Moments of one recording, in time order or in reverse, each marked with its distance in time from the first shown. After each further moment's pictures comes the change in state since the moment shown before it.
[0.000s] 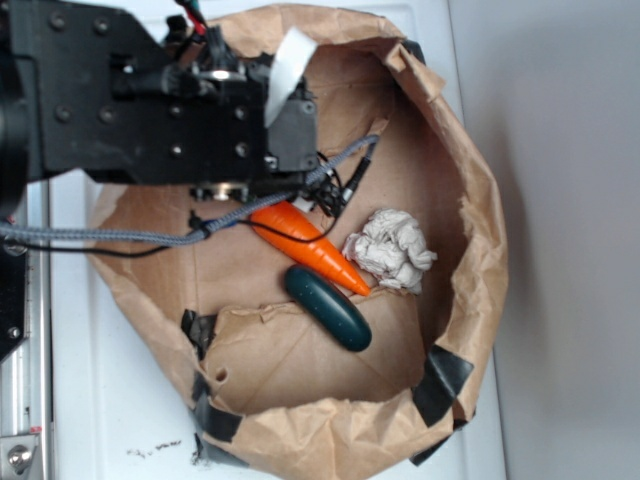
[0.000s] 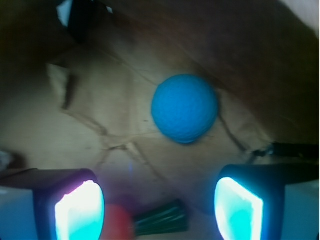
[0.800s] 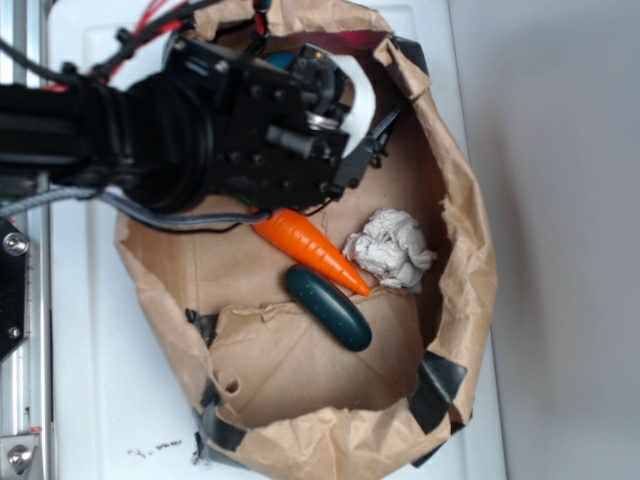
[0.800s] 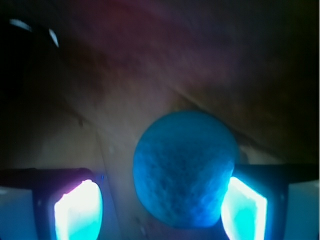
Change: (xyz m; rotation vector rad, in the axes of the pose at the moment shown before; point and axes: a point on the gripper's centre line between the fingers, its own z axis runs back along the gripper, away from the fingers) arm 0.035 -0.016 -0.050 0.129 -0.201 0.111
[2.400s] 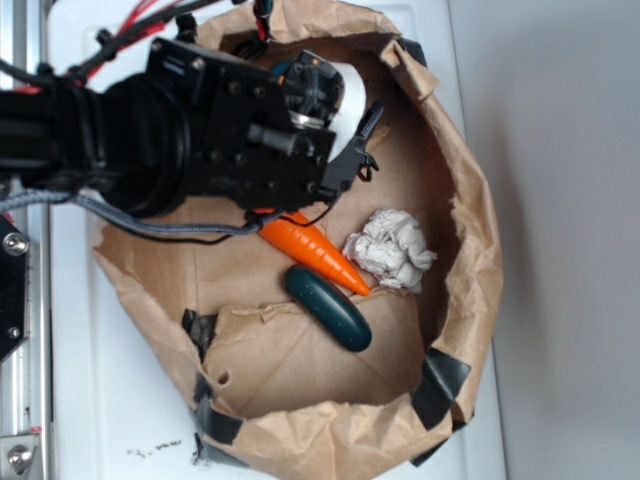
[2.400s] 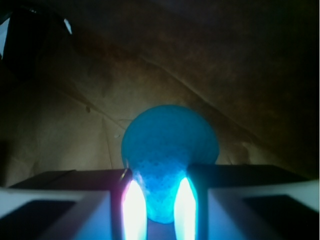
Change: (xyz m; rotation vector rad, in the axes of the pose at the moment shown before) arm -0.013 0.001 0.011 -0.059 0.046 -0.095
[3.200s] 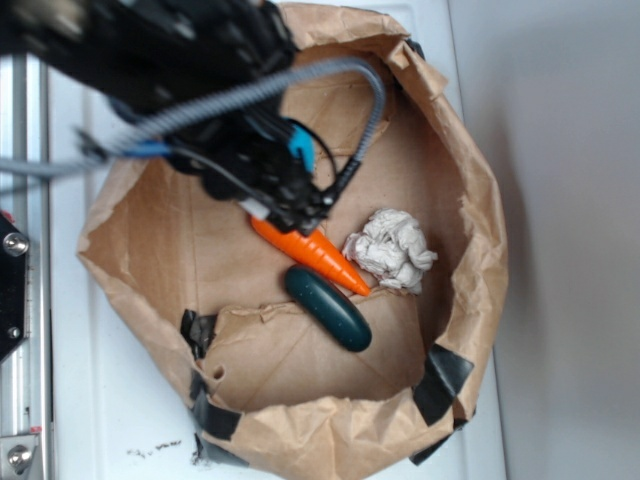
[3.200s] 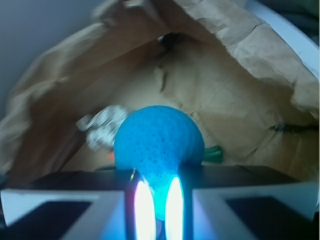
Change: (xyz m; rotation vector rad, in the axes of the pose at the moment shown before) arm -0.007 0.021 0.155 -0.500 0.291 -0.156
